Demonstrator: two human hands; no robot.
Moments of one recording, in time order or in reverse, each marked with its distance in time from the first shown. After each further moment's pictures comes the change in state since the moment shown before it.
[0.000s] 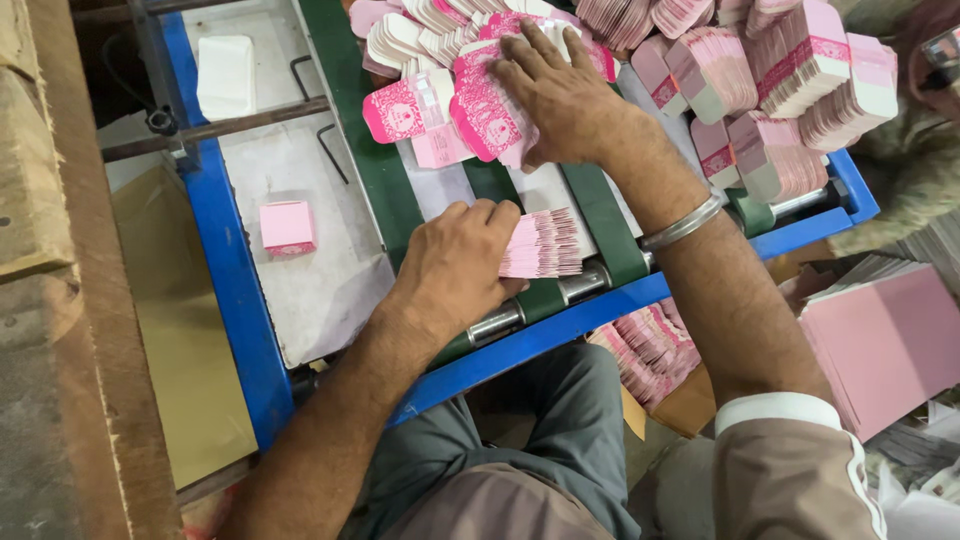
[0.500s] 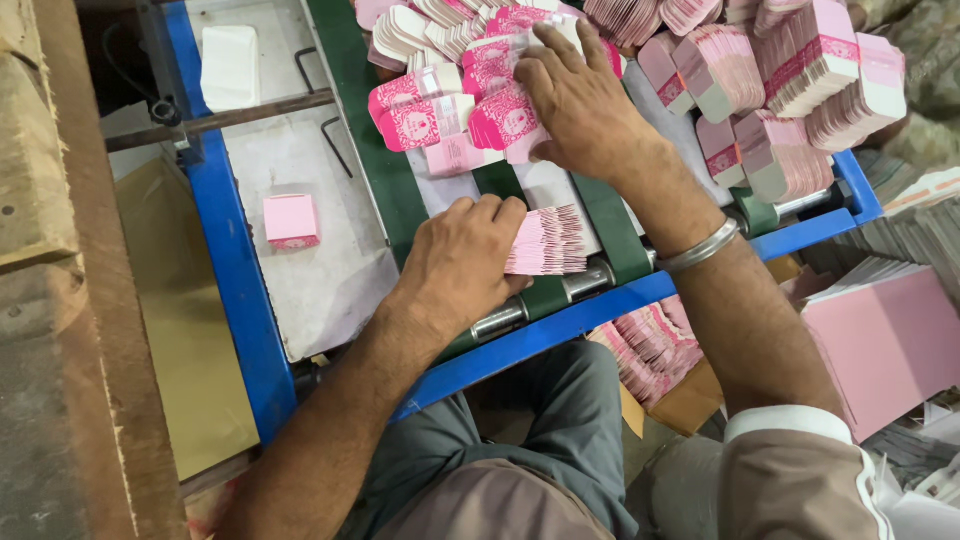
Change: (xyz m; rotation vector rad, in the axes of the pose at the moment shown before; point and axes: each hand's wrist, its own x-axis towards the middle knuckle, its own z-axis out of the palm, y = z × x) left_hand -0.001 0.000 0.001 0.017 0.008 0.014; right_hand -0.023 -0.008 -0.001 -0.109 0.216 -0.064
